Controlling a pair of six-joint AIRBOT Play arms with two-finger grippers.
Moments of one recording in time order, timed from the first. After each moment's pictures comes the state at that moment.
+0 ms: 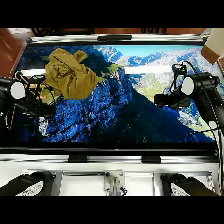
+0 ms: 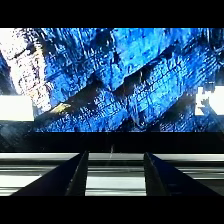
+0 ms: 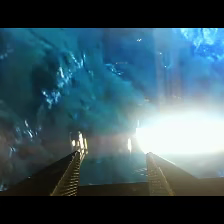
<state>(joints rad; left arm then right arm) -0.21 -1.15 1.18 1.65 -1.49 -1.67 0.20 -1.20 1.22 -1.63 1.32 1.84</state>
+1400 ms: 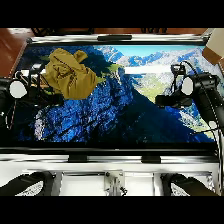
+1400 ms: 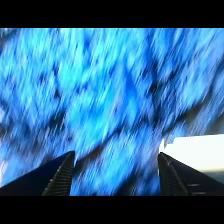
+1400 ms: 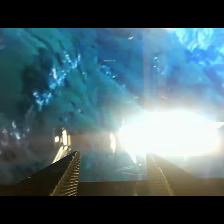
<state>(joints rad) -0.21 -1.16 1.18 1.54 -1.17 -1.72 0.20 -1.20 1.22 -1.67 1.33 1.77</state>
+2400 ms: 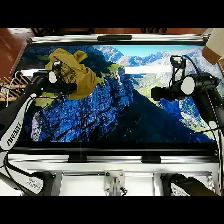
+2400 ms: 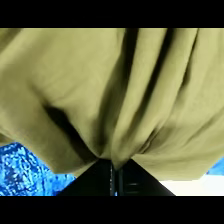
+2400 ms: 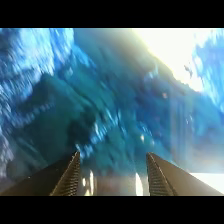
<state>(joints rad) -0.16 -1.75 1.54 1.51 -0.94 -1.76 0.20 -1.20 1.23 -1.57 1.11 1.75</state>
